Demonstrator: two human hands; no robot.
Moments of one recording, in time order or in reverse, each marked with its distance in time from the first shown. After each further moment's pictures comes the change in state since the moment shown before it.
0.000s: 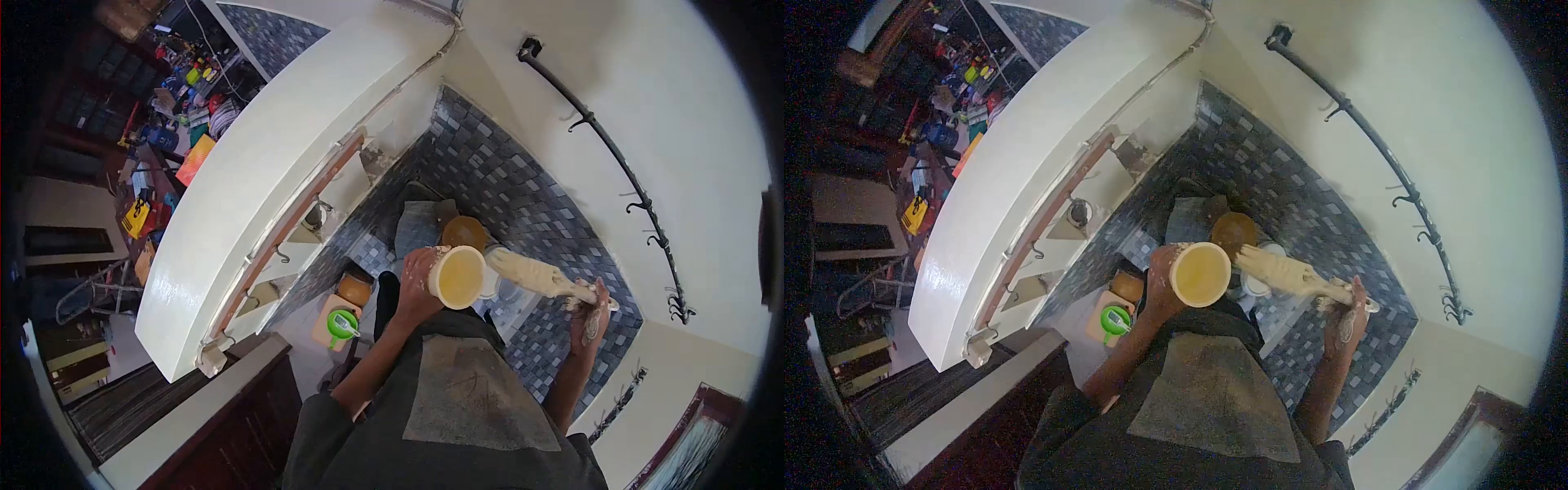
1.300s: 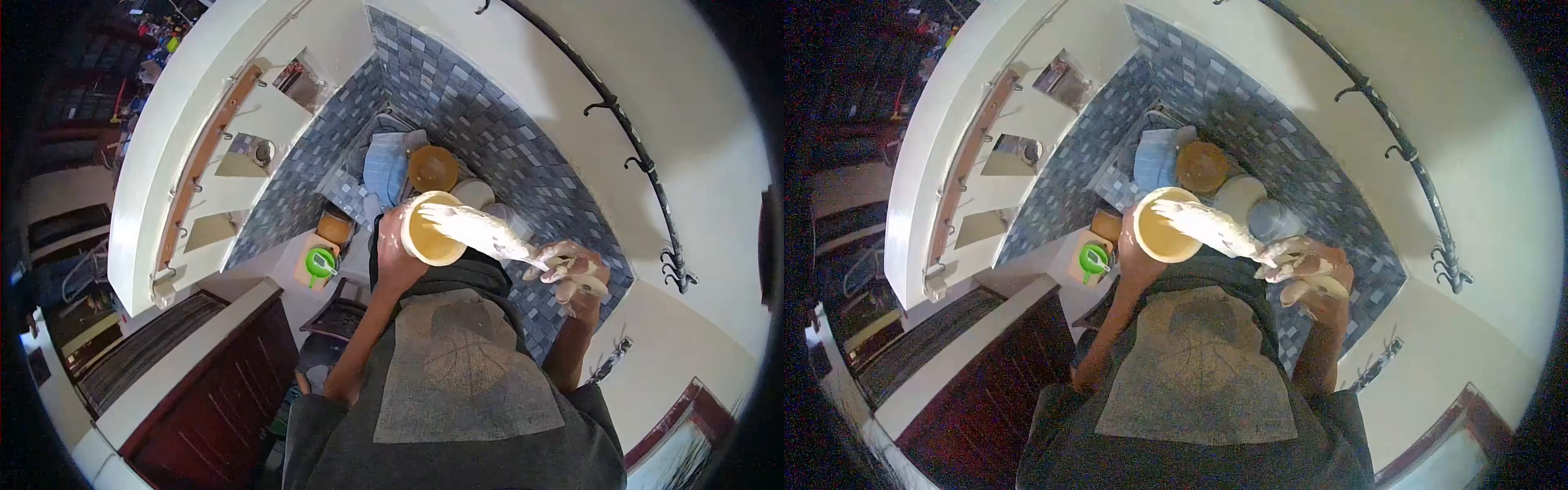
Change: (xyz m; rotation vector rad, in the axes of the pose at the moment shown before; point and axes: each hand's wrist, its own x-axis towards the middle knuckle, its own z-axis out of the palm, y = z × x) left_hand -0.052 0.110 0.131 -0.103 -0.037 -0.437; right_hand 0.053 -0.058 -0.121 -0.435 -0.875 -0.347
